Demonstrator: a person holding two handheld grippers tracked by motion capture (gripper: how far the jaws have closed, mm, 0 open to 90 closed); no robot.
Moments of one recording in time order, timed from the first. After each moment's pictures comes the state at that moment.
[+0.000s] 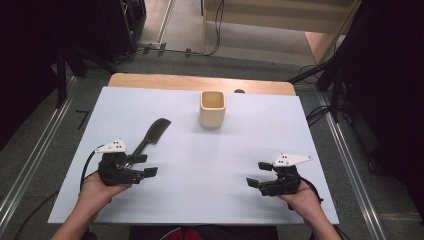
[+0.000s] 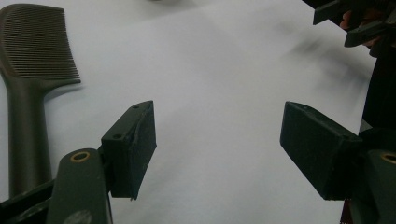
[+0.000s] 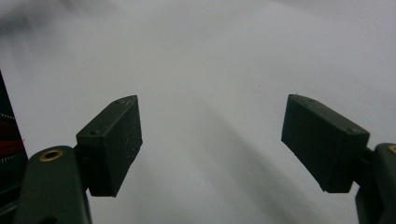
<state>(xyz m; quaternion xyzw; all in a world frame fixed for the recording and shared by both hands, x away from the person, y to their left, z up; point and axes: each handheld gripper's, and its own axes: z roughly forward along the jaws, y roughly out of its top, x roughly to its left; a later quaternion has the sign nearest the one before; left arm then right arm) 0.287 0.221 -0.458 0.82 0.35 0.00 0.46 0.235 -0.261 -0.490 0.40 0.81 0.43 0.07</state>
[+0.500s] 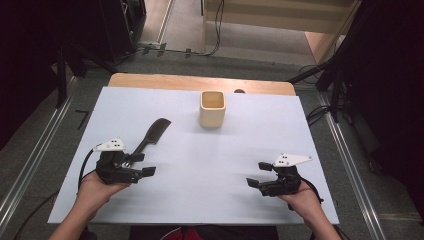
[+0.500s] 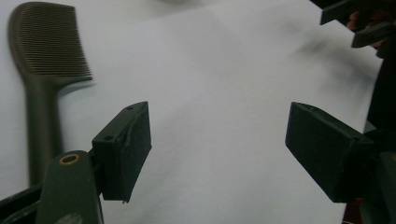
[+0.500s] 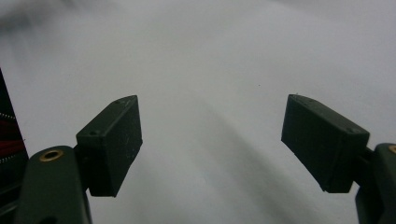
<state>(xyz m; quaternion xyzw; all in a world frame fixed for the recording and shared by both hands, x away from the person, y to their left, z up) 0.289 0.227 -0.455 0.82 0.36 0.00 0.45 0.234 -0.261 -0.490 0.40 0.80 0.44 0.07</state>
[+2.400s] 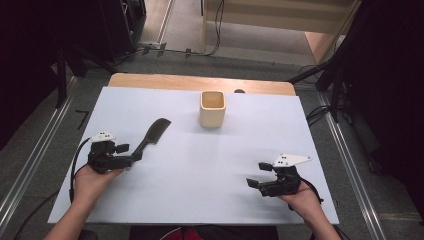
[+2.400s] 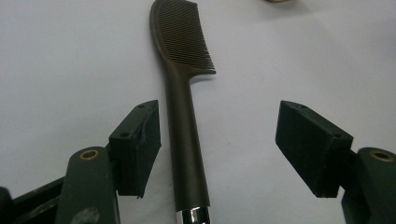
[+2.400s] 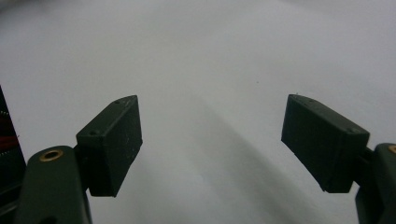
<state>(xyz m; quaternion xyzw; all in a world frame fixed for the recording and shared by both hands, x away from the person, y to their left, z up) 0.318 0.254 -0.473 0.79 0.45 0.09 0.41 0.234 -0.260 -0.490 0.40 0.81 0.43 0.07</state>
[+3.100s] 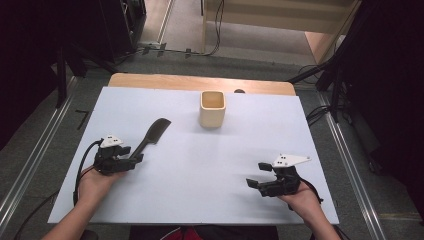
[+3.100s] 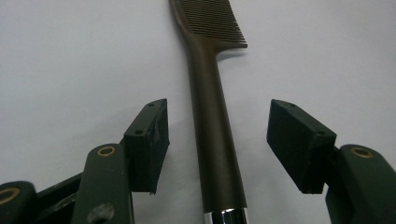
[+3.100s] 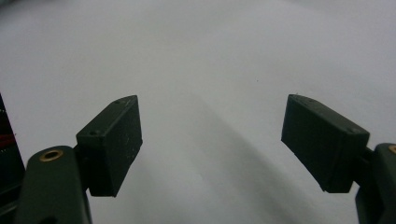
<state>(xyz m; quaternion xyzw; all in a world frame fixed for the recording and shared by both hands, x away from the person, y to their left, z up) 0.320 0.245 -0.495 0.80 0.45 0.14 0.36 0.235 -0.259 -0.491 0.40 0.81 0.42 0.07</state>
